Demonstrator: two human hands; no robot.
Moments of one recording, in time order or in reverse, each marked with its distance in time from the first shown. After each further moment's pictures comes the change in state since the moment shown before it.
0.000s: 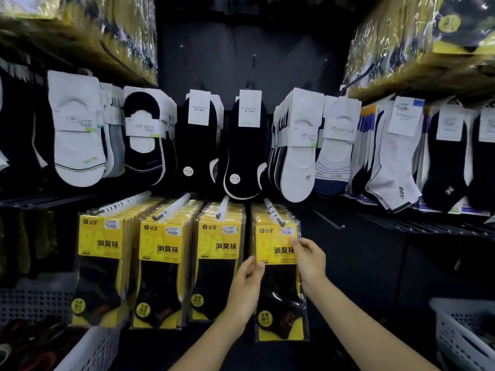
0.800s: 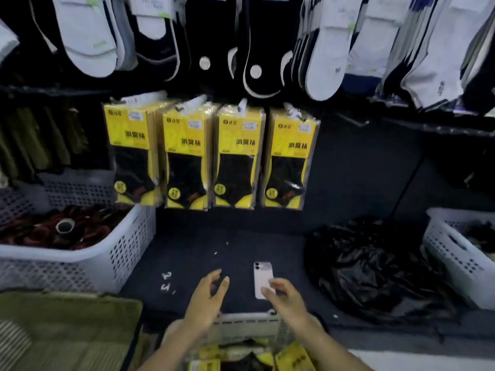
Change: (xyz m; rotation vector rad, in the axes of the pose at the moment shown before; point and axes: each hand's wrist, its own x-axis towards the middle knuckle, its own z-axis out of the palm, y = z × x) left_hand -0.170 -0.168 -0.092 0.407 0.079 -0.328; right_hand -0.221 0.173 -0.080 -0.487 -0.487 0.411
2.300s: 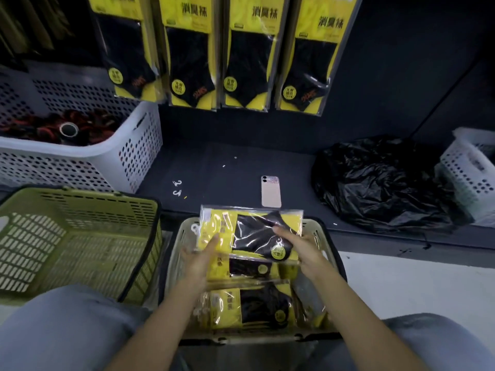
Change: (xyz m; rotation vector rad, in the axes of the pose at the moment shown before) left_hand -0.071 -0.115 0.020 -0.545 0.152 -0.652; right_hand -0.044 0.076 0.002 0.338 -0.023 0.379
